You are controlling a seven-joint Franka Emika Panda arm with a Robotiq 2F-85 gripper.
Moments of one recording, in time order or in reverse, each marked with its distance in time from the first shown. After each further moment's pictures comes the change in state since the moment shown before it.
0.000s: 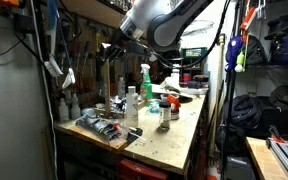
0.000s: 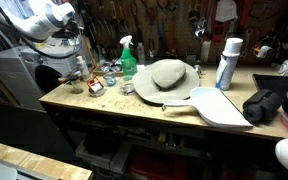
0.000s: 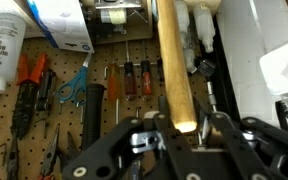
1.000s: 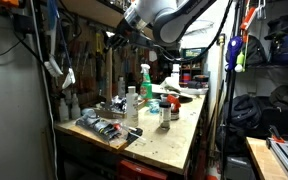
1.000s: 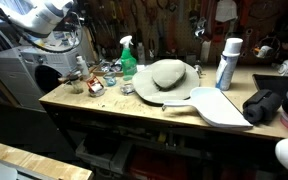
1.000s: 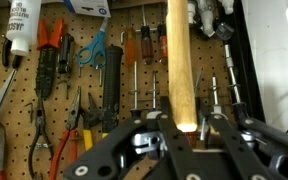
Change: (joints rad) arm 0.049 -0.056 -0.114 0.019 -0.168 0.037 0.152
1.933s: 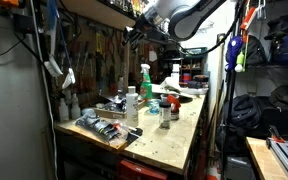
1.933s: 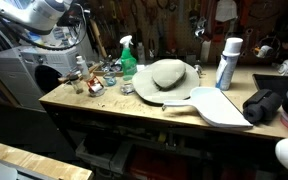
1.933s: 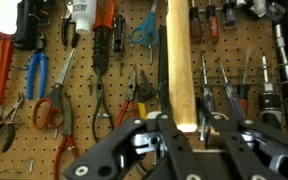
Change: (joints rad) arm -0.070 -0.127 -0.075 -0.103 -0.015 0.051 -0.057
